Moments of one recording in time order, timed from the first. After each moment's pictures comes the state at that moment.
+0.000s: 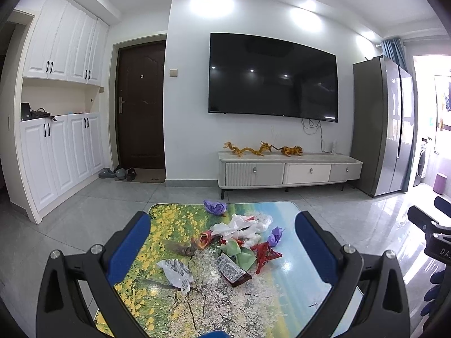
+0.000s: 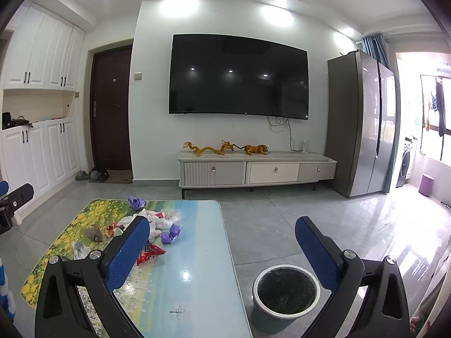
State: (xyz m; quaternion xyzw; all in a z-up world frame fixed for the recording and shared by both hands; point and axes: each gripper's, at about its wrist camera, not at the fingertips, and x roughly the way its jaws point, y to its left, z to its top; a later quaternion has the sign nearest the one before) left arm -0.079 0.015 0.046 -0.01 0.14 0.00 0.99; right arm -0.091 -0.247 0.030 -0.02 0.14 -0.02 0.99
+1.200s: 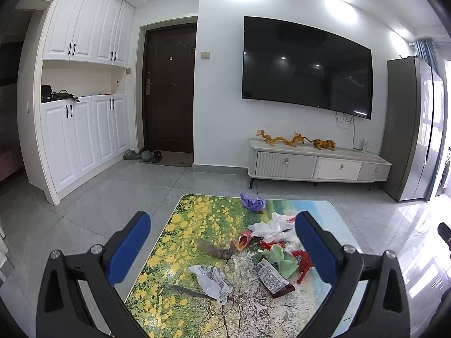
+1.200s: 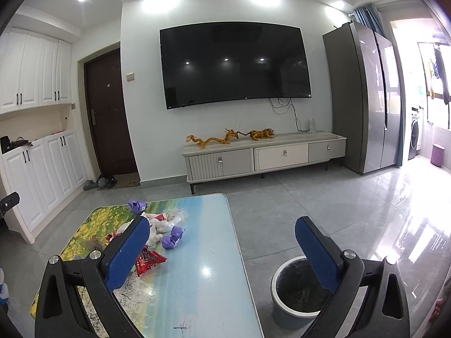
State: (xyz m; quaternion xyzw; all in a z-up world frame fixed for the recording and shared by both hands) left arm -0.016 0.071 0.031 -0.03 0.18 0.08 0.98; right arm -0.042 -0.273 0.005 0.04 0.17 0.00 0.98
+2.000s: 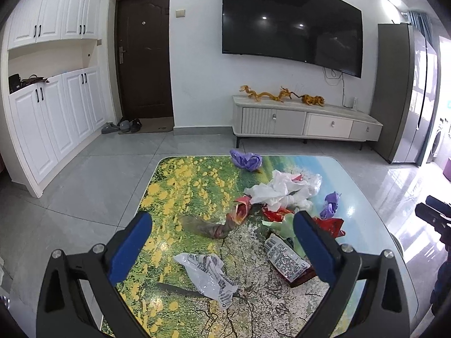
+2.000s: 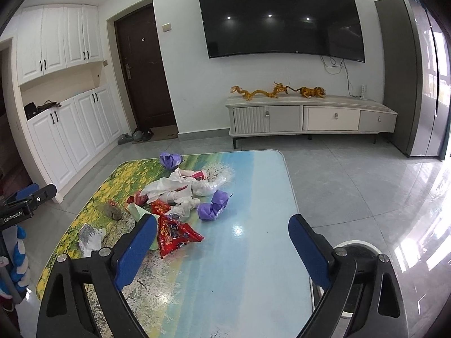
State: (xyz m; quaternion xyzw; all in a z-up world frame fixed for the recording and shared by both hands) left arm 0.070 0.084 -0.036 -0.01 0.29 0.01 0.96; right arm 0.058 -0.227 -0.046 0.03 0.29 0.12 0.95
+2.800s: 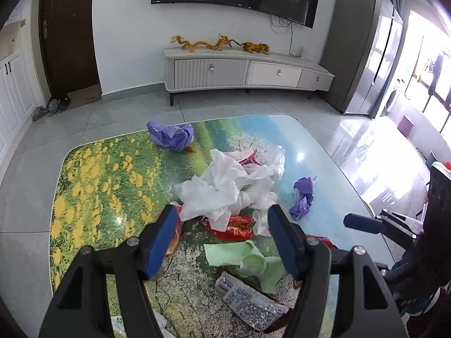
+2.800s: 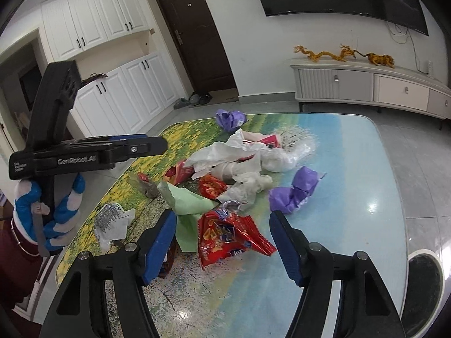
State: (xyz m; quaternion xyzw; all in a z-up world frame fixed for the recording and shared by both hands) left arm 0.219 0.033 -0.084 0.01 0.41 -0.16 0.90; right arm 0.143 -0.166 -0.111 0.04 0.37 0.30 0.88
